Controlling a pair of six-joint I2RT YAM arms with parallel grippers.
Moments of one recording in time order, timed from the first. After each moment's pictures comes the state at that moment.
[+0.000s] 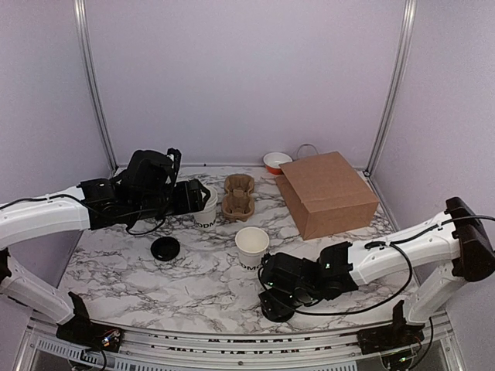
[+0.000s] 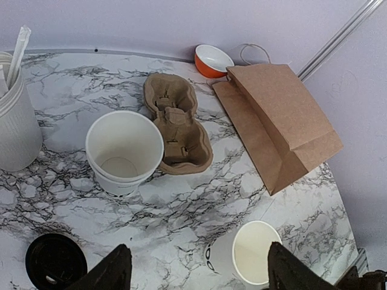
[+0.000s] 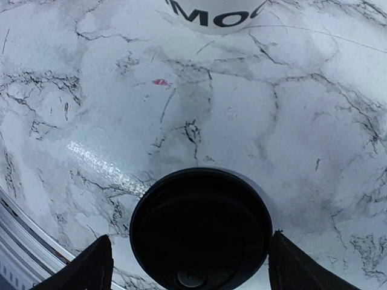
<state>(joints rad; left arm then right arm) -0.92 1.32 1.07 -0.31 -0.31 -0.69 1.31 1.54 0.89 -0.54 0.24 0.77</state>
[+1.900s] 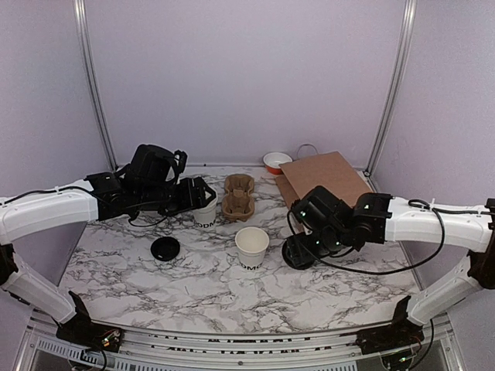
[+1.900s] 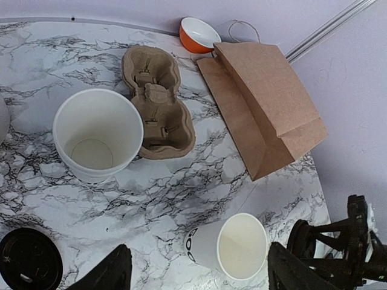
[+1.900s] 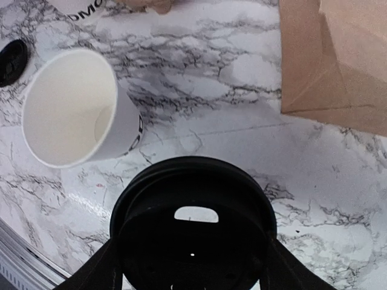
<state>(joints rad) -0.80 1.39 1.10 -0.31 -0.07 -0.73 1.01 1.36 1.02 -0.75 0.25 0.60</state>
